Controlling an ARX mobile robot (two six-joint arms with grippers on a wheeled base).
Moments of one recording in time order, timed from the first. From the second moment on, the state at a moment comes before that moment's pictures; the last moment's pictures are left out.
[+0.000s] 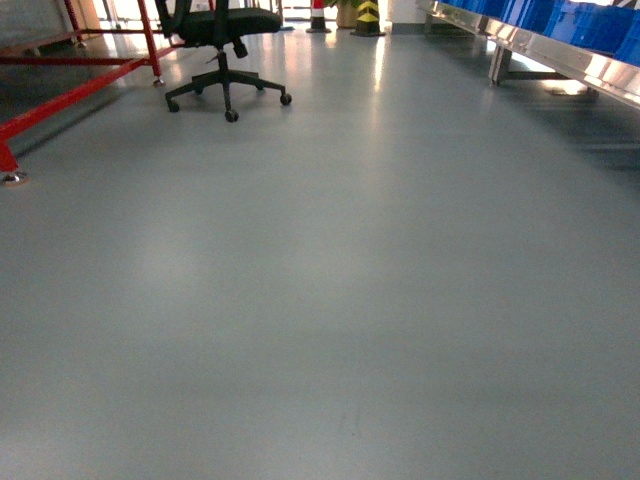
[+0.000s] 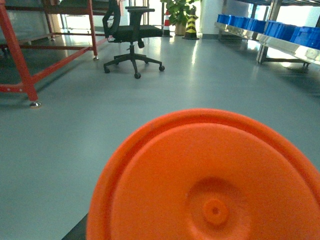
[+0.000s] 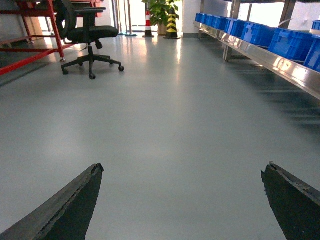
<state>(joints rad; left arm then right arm) 0.00 0.01 0.01 -0.01 0.00 -0.01 0.00 0.00 0.01 0.00 0.00 0.00</state>
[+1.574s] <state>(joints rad) 0.00 0.01 0.01 0.00 0.00 -0.01 0.00 0.00 0.01 -0.01 0.00 0.00</state>
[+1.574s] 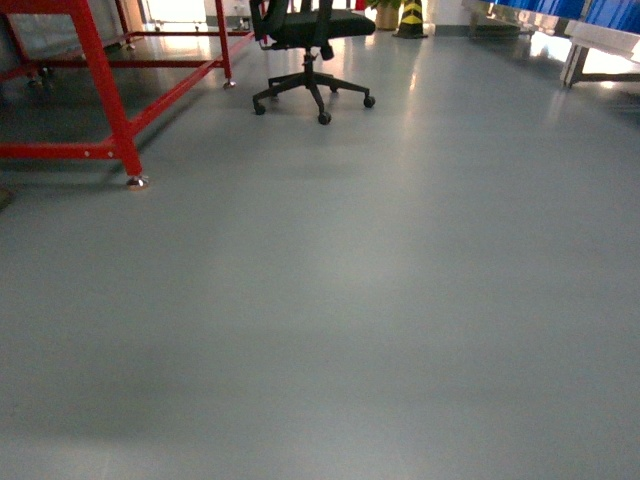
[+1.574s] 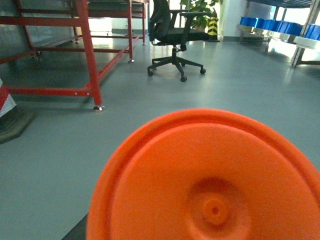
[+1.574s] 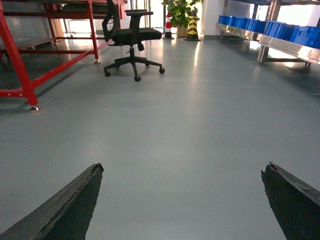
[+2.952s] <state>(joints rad) 0.00 0.01 0.01 0.00 0.00 -0.01 0.00 0.00 0.01 0.00 0.00 0.00</state>
